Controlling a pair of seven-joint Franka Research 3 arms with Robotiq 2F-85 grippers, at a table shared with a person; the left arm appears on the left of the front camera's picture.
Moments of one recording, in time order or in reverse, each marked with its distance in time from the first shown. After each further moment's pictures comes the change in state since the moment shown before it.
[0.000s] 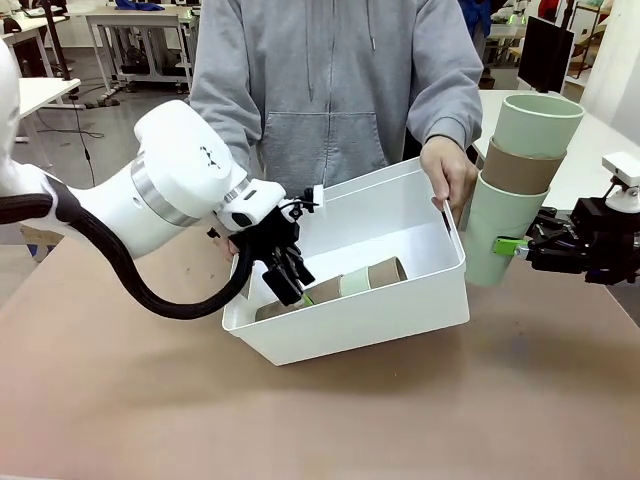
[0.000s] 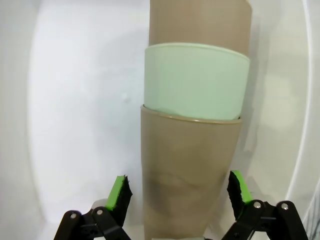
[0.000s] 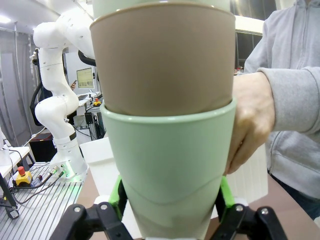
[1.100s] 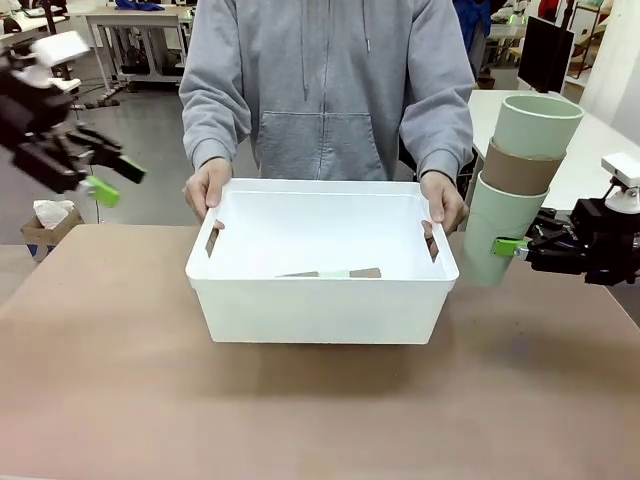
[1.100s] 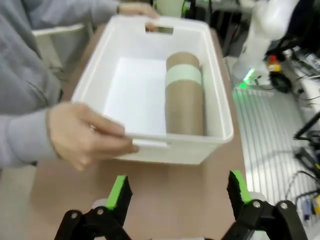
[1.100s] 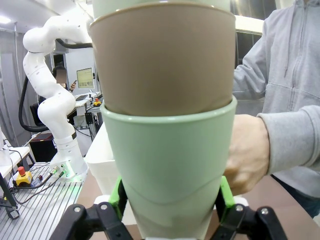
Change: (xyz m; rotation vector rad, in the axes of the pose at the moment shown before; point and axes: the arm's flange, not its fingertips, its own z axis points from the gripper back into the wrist) left arm -0.144 -0.045 0.288 0.036 -0.324 -0.006; right arm -0.001 0.000 0.000 0.000 0.000 -0.003
